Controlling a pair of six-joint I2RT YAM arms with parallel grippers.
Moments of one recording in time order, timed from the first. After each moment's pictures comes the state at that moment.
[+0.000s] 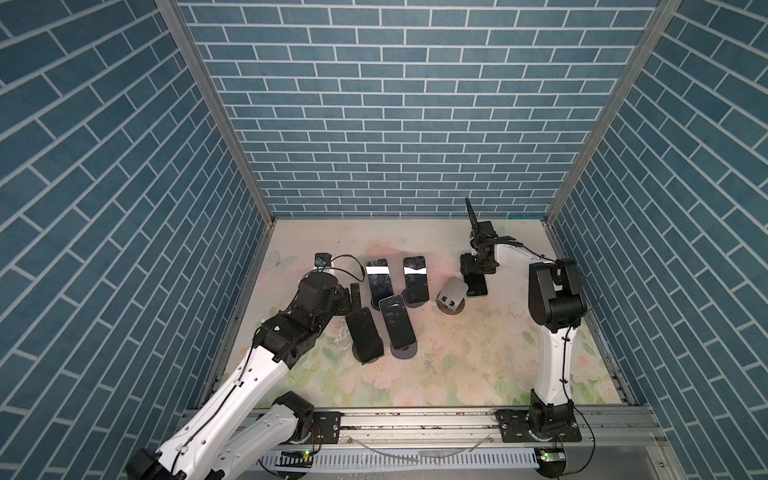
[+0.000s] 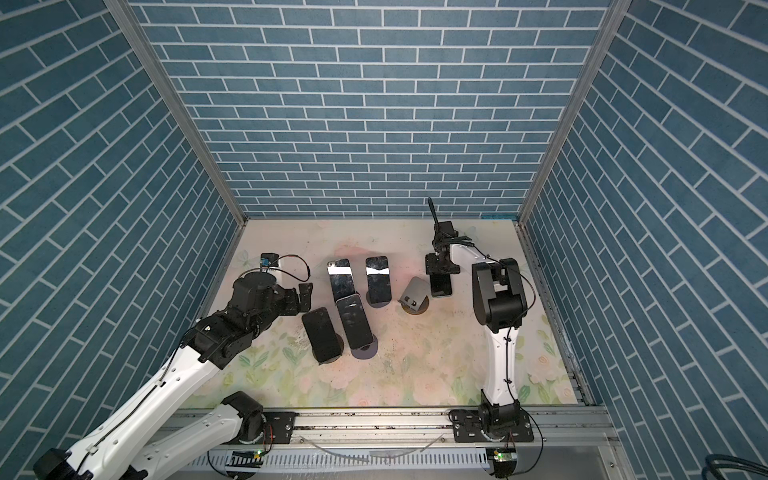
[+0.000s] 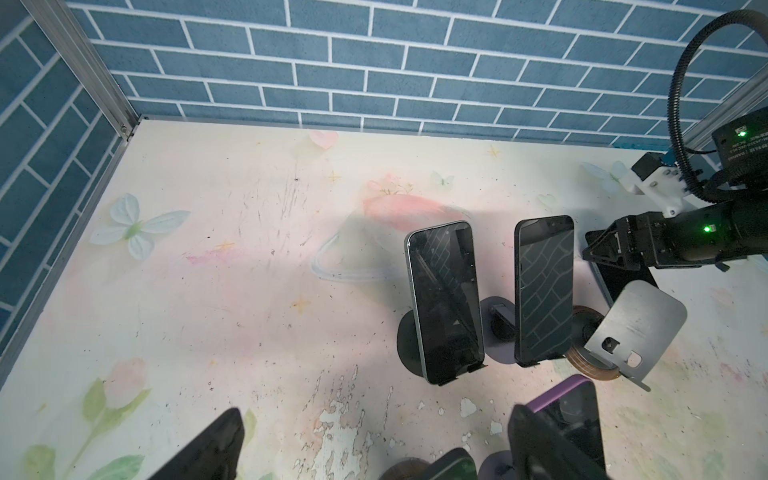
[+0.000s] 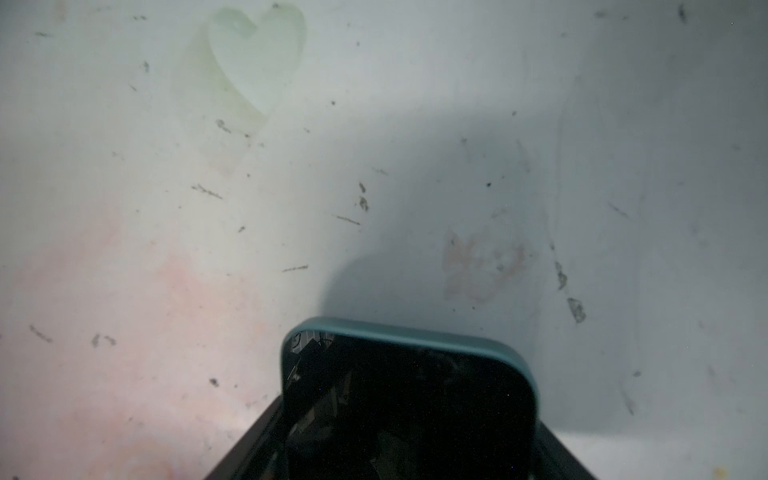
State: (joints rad) left arm -0.52 0.87 0.86 -0.58 -0.28 -0.36; right arm 0.27 2.16 1.59 -0.60 0.01 0.15
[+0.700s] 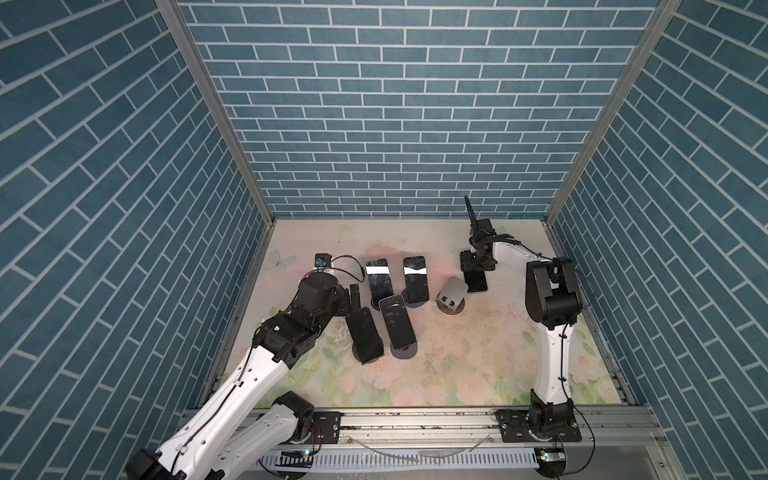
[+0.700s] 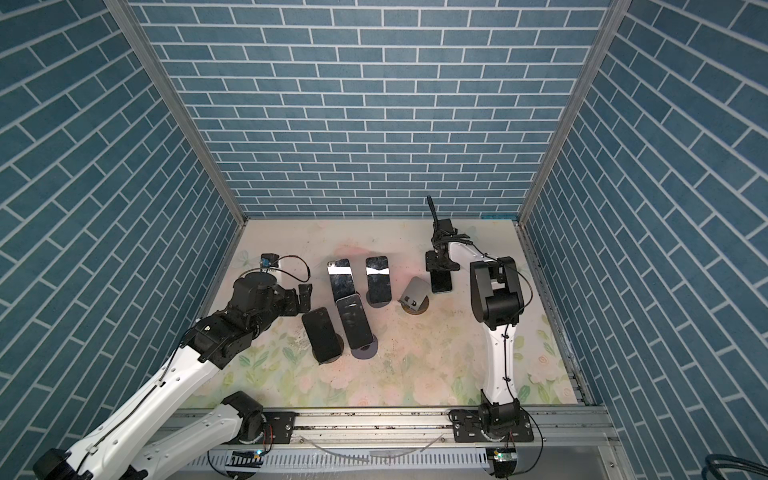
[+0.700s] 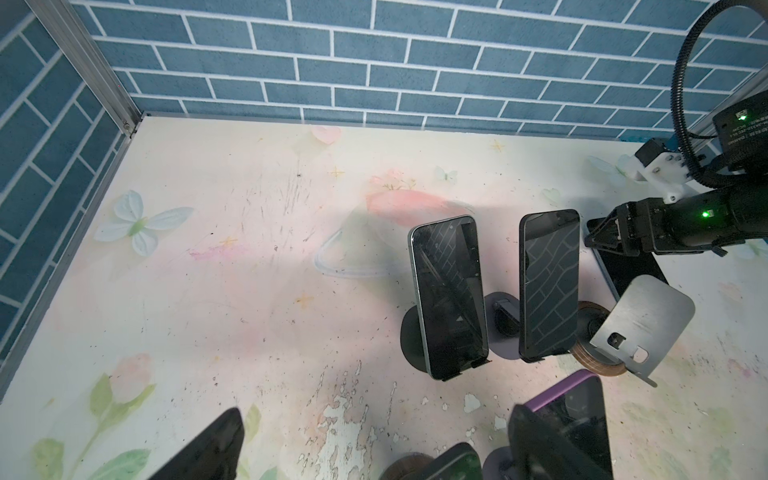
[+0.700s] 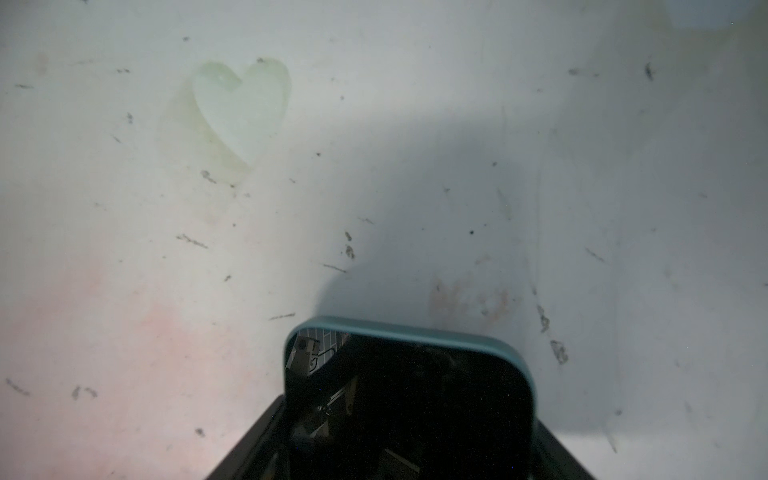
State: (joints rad) left arm -0.52 0.87 0.86 -0.59 -0.28 -0.36; right arm 0.27 2.20 1.64 -0.60 0.04 0.15
